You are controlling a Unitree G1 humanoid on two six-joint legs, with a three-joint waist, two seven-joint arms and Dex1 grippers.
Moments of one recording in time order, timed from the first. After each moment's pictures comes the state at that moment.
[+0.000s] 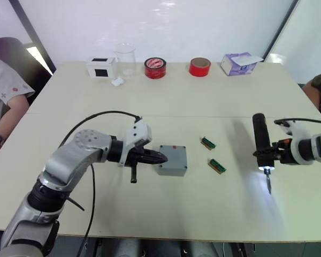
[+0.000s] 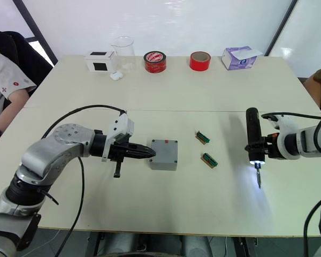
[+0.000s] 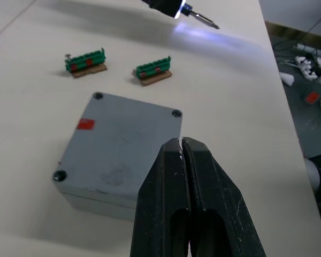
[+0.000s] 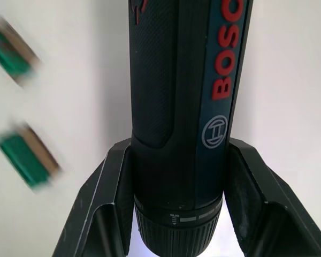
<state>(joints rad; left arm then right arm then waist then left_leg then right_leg) -0.54 0.63 -0.22 -0.40 -0.49 0.84 -1.05 -0.62 -1.11 -0.08 0.26 0.91 1.61 0.36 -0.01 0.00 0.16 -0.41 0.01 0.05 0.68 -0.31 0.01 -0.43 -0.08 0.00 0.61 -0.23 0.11</state>
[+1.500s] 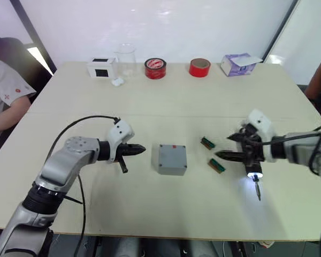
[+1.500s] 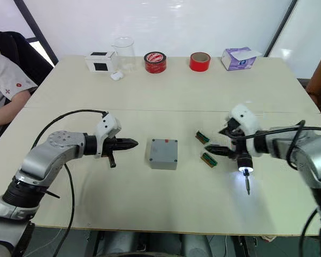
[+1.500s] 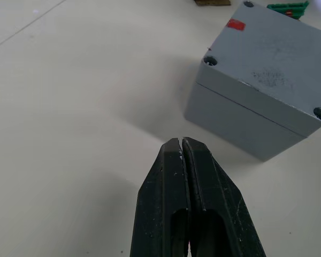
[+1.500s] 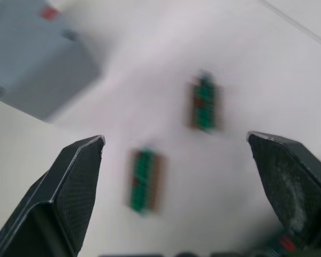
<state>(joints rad) -0.47 0.68 -0.18 -0.21 -0.38 0.74 -0.91 -0.39 -1.00 -0.04 -0.38 0.73 1.08 0.78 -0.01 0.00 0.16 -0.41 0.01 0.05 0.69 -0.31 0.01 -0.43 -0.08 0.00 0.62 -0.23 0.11</state>
